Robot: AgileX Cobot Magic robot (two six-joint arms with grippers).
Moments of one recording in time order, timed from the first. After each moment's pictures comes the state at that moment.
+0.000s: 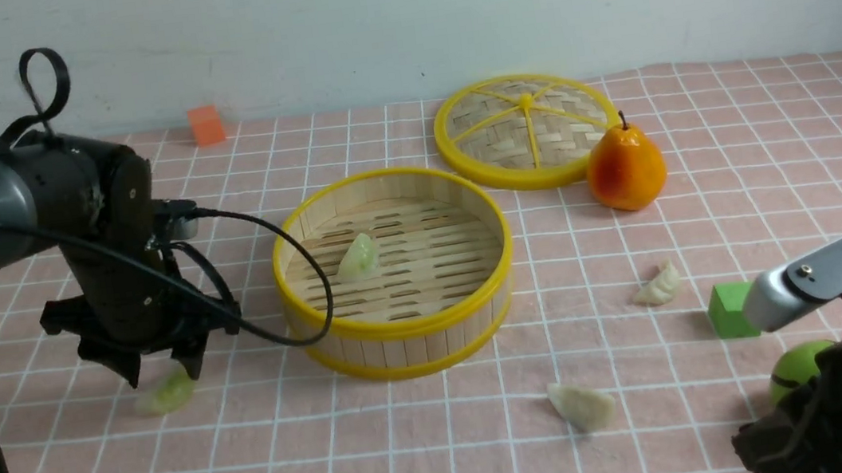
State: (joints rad) right arm 0.28 1.18 -0.60 0.60 0.56 -0.49; left arm -0.16 2.01 -1.43 0.16 0.86 -0.23
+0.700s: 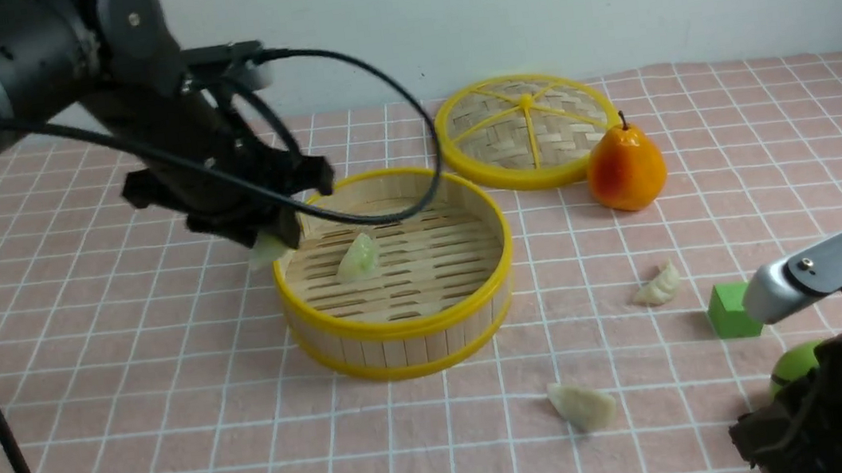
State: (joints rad) right arm 0.28 1.18 -0.60 0.60 0.54 -0.49; left arm -0.36 1.89 -1.69 -0.11 0.98 -0.10
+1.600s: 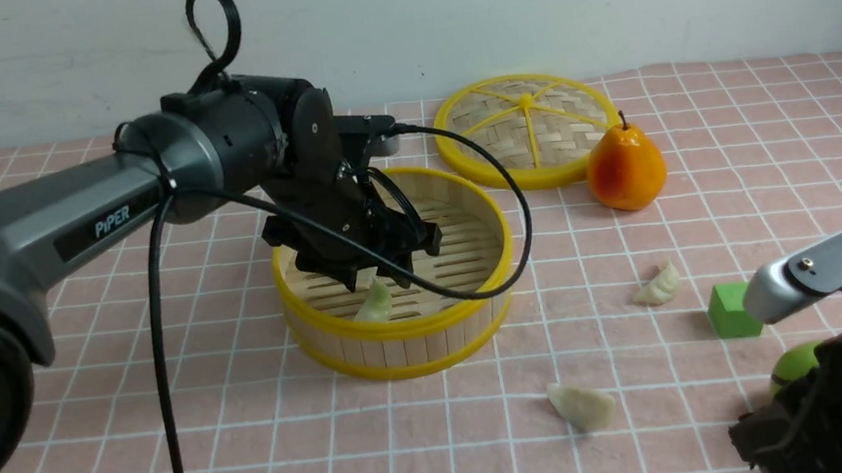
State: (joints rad) right arm 0.28 1.18 -0.60 0.60 0.54 -0.49; left arm -0.44 2.12 -1.75 -0.07 0.80 -0.10
